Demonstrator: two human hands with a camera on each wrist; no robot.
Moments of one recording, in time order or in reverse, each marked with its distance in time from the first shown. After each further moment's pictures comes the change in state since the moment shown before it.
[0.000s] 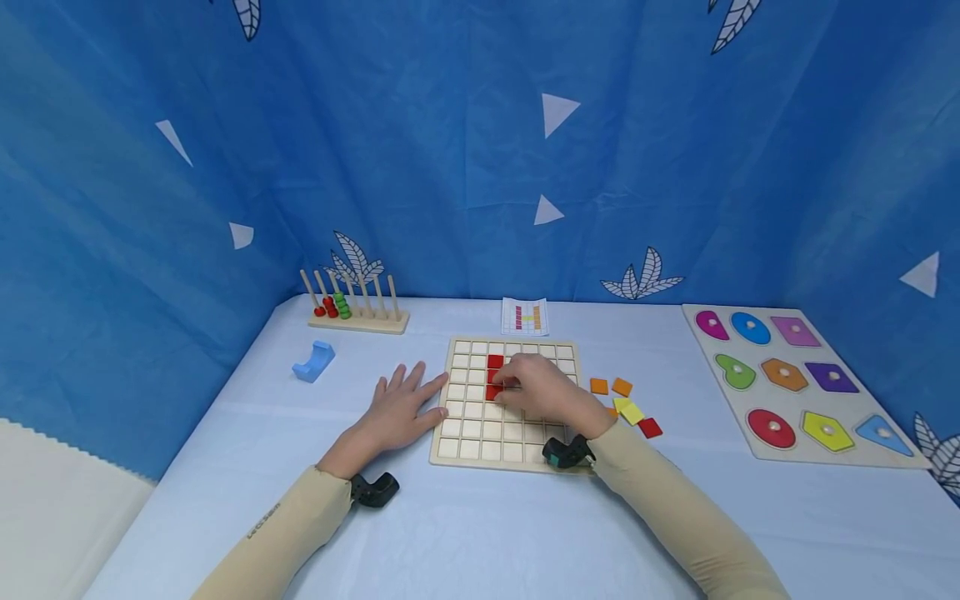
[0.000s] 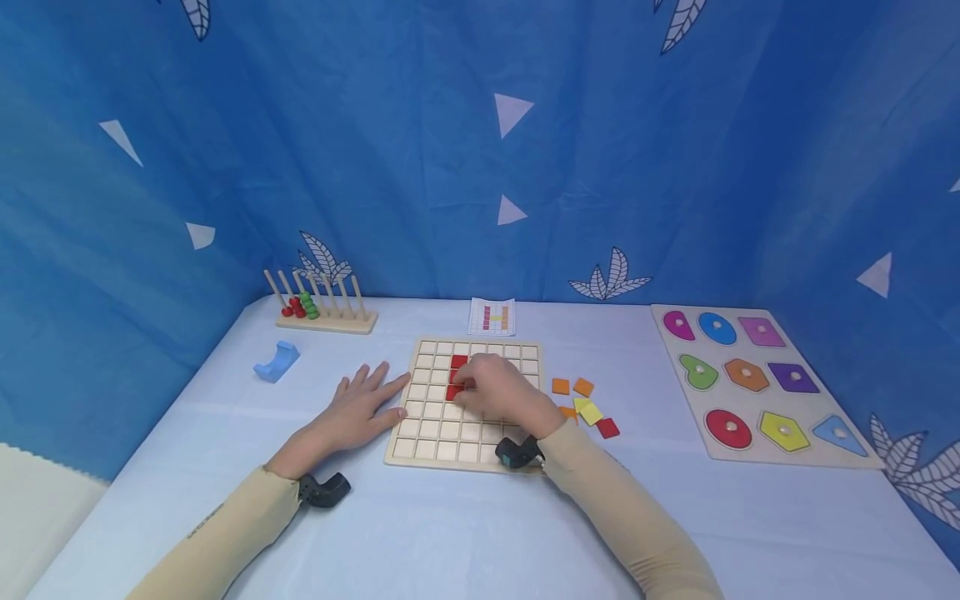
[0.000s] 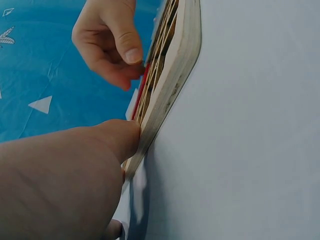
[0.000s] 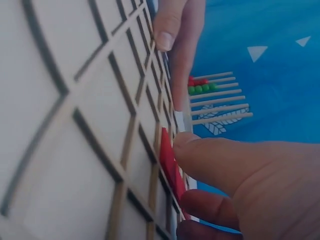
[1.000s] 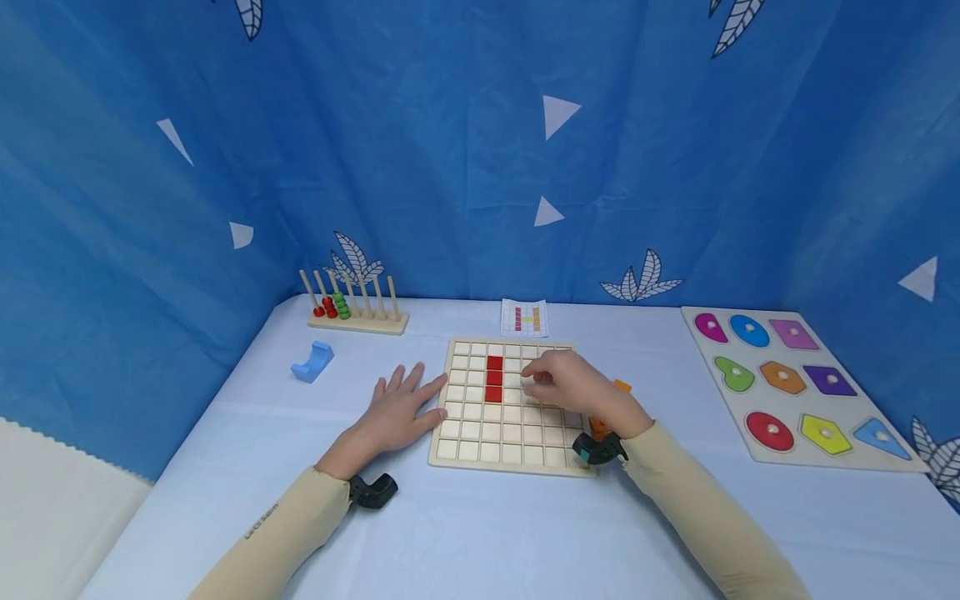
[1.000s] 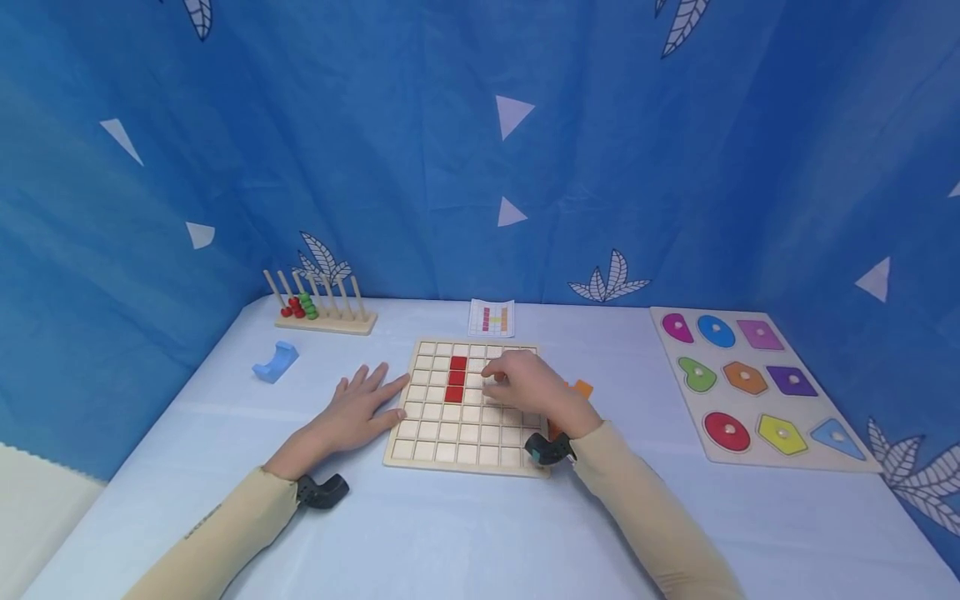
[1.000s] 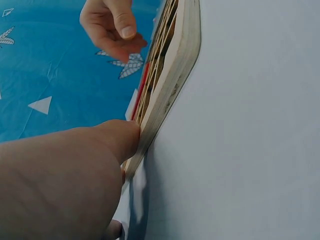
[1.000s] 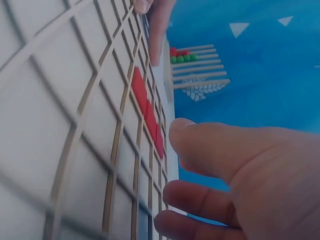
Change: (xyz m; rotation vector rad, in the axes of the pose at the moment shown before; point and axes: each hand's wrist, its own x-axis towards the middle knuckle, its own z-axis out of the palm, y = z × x) left_hand 0.002 -0.001 0.001 0.001 -0.010 -0.016; right_hand -0.024 0.028 -0.028 0.031 -0.019 0.037
